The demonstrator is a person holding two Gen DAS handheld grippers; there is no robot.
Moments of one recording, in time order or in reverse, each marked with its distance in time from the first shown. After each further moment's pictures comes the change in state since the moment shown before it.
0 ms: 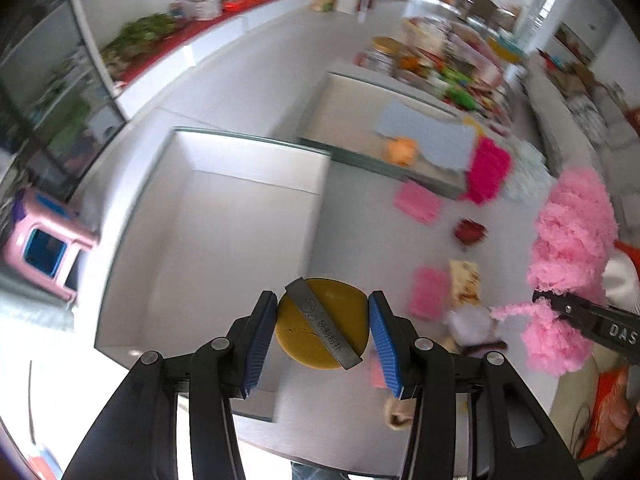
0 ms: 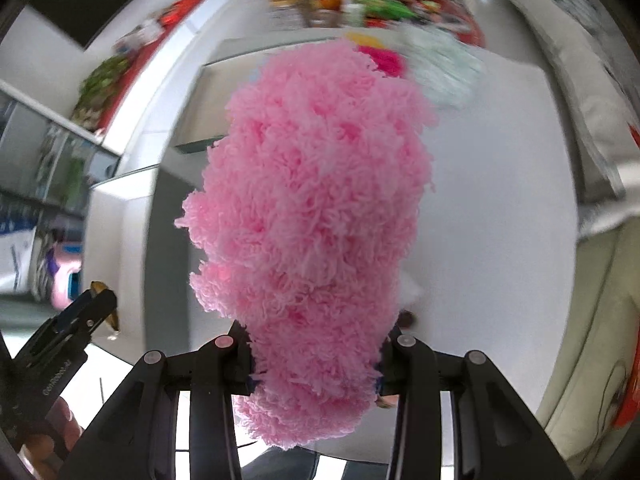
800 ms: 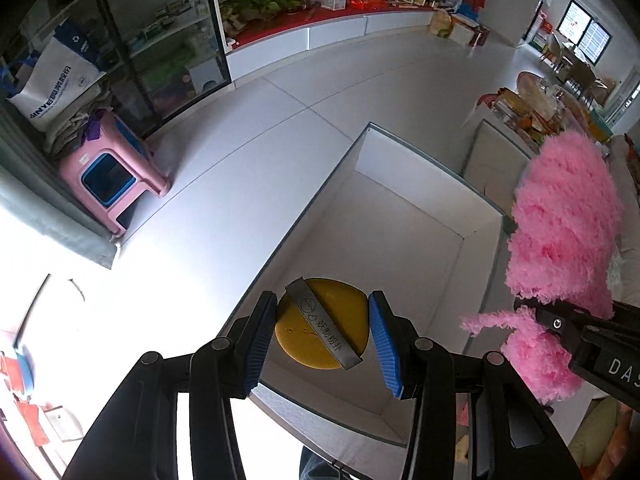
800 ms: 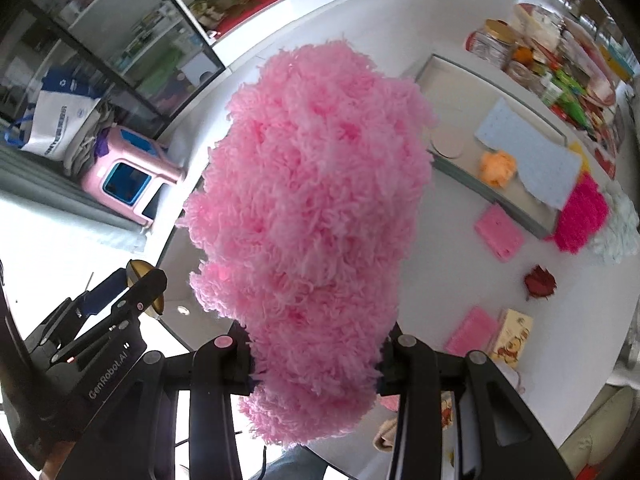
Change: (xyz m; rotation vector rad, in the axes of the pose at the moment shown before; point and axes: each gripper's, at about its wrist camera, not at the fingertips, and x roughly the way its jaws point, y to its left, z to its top) left arm 0.008 0.138 0.001 -0.305 -0.014 0.167; right arm 0.045 0.230 0.017 -0.446 0.080 0.088
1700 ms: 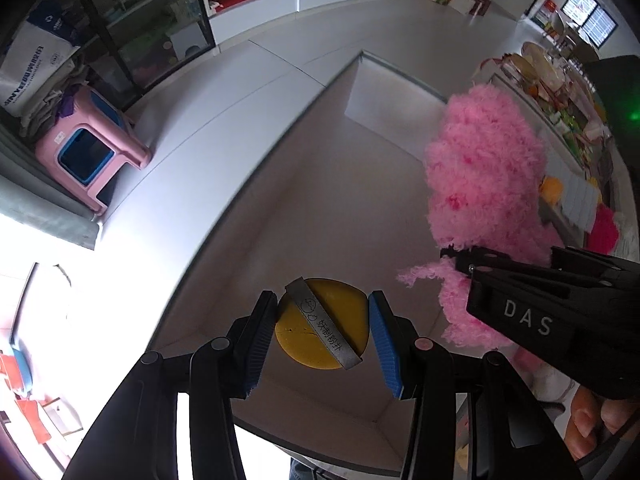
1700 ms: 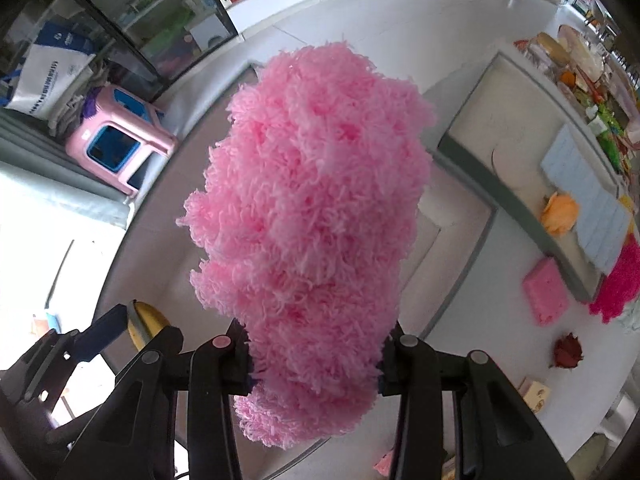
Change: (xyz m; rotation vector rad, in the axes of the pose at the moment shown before) left arm 0.069 -0.015 -0.009 0.017 0.133 -0.026; right arm 0.104 0.010 0.038 -0.095 0.082 -0.049
